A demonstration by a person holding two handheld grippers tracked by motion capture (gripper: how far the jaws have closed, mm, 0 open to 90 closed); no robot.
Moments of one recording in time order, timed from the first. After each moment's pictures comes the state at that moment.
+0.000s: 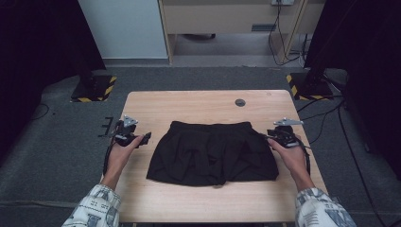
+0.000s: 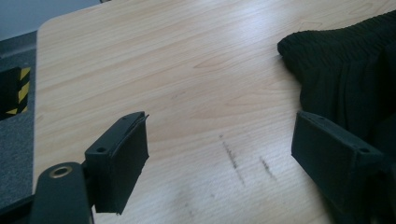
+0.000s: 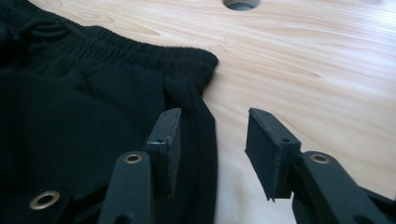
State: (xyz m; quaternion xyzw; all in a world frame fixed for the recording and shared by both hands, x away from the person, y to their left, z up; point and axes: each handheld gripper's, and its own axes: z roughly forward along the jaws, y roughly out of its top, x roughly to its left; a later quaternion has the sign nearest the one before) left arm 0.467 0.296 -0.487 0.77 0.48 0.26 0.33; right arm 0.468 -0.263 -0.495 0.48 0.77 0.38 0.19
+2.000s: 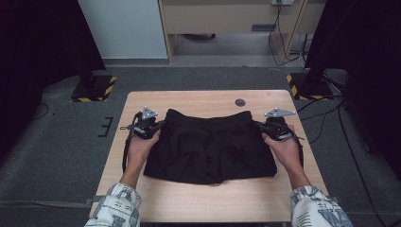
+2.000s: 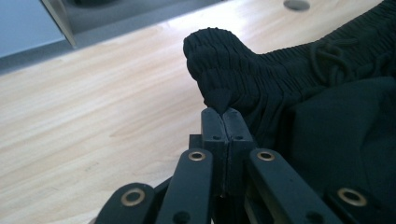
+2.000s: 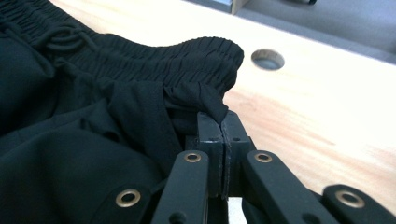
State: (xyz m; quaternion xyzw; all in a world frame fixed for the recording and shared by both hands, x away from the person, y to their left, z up) left arm 0.462 0.227 -0.440 0.77 0.44 0.23 0.39; right arm 0.467 -0.226 -0.445 0.43 0.78 0.40 0.22
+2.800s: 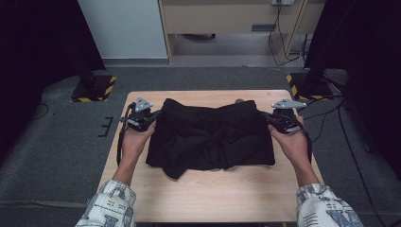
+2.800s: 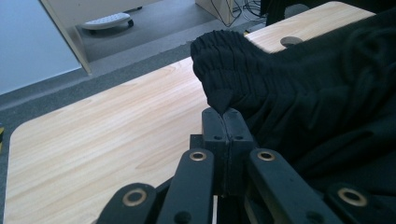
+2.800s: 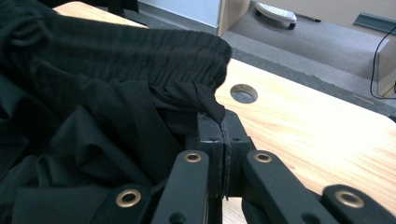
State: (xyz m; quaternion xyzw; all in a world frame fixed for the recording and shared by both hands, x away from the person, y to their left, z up) left arm 0.460 0.230 -0.395 0.77 0.42 0.27 0.40; right arm 0.459 -0.231 -0.395 0.42 0.77 0.41 0.26
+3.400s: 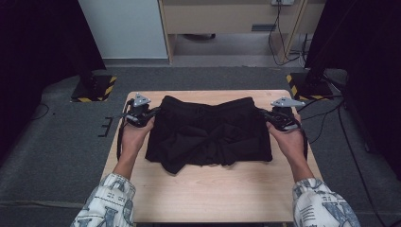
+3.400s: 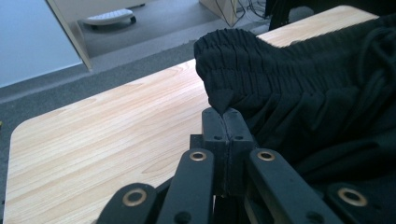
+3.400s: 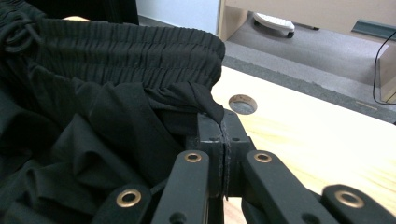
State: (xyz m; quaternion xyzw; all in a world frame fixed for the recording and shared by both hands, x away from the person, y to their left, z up) left arm 0.480 0.239 -0.400 0.76 0.44 0.26 0.41; right arm 0.473 -0.232 -0.405 0.42 0.75 0.43 0.26
